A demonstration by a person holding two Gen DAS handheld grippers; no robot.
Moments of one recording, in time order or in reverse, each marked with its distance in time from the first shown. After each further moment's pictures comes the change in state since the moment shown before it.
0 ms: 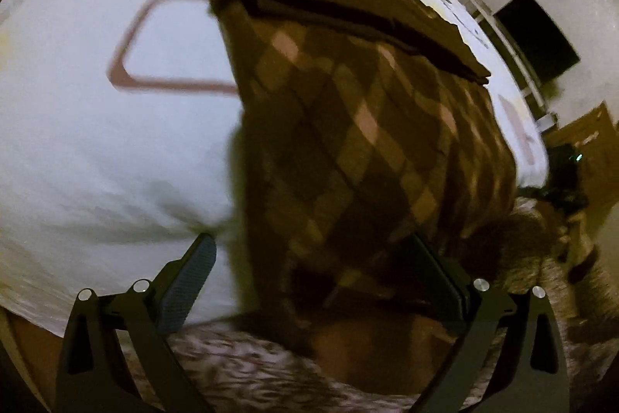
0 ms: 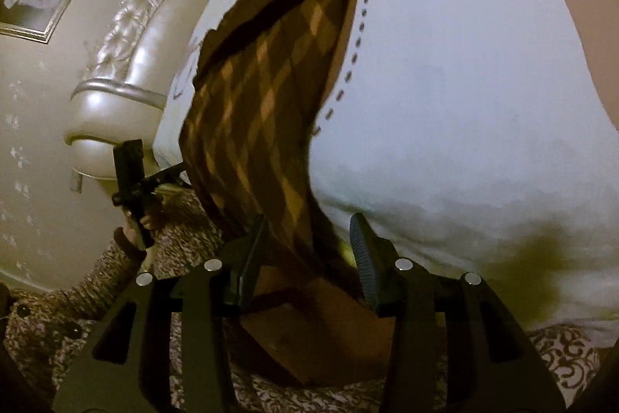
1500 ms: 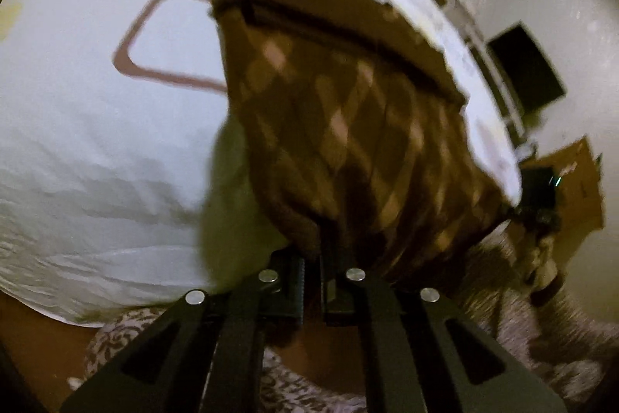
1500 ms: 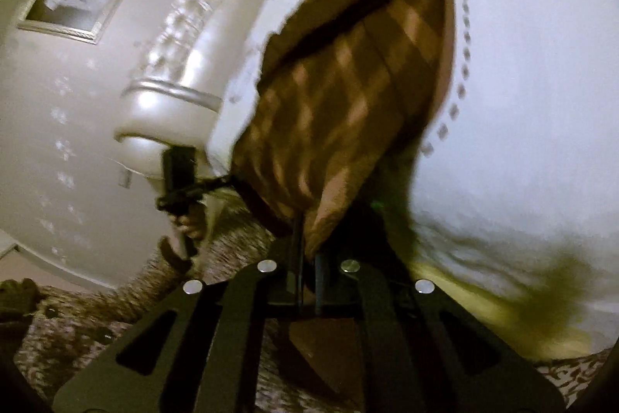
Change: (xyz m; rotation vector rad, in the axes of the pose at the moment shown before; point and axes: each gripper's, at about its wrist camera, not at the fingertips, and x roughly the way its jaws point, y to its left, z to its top) left arm -0.027 0.006 -0.002 -0.108 -0.058 -0.121; right arm 0.017 0.035 0.017 -0.042 -0.055 0.240
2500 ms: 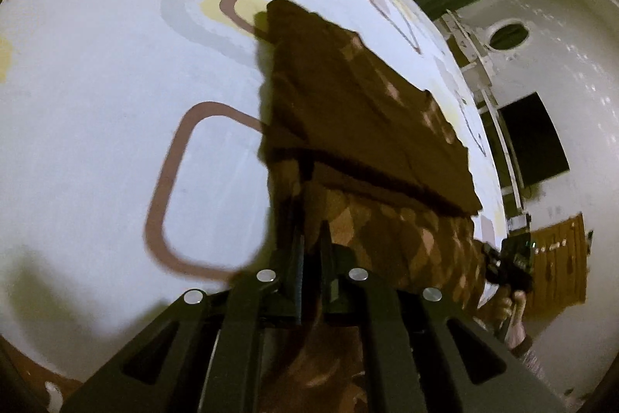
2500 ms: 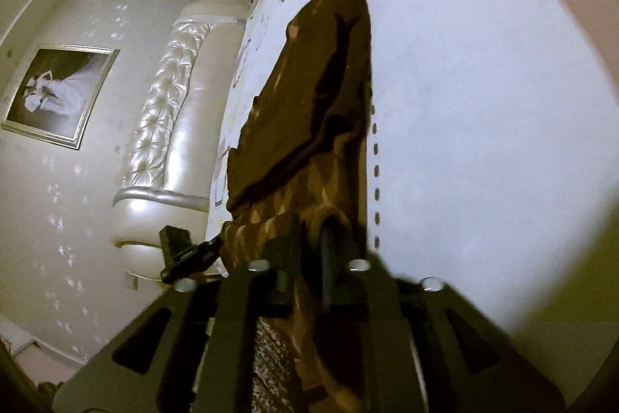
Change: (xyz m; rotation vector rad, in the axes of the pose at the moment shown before) left arm -0.005 0.040 0.080 -0.126 -0.108 0.001; right arm -0.017 -0.058 0.075 0.220 -0.246 -0.046
